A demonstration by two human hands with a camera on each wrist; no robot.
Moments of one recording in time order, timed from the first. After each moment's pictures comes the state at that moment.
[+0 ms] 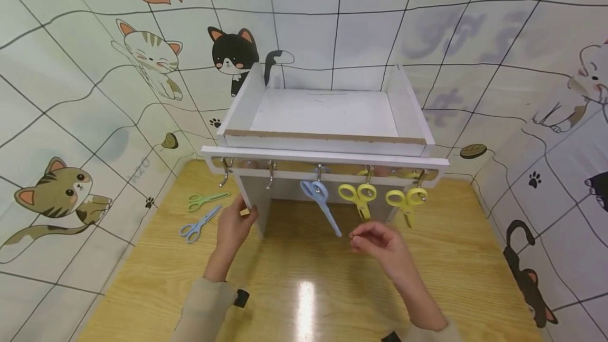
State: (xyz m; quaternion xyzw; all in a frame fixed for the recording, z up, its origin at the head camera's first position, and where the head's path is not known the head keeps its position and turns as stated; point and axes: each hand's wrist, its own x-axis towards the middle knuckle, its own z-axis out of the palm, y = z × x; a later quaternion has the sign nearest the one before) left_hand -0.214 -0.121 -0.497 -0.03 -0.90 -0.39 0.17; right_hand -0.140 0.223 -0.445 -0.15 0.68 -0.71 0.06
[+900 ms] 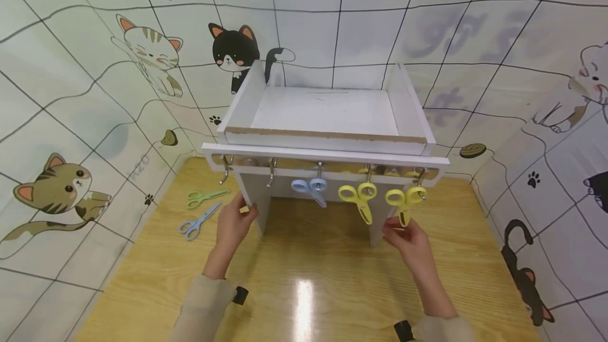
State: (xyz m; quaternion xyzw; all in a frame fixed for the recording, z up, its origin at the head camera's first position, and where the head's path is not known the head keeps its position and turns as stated) left_hand -0.212 -0.122 -0.496 -0.03 -0.90 -0.40 0.17; right_hand -0.155 0.271 -0.485 0.00 0.73 -0.69 -0.02
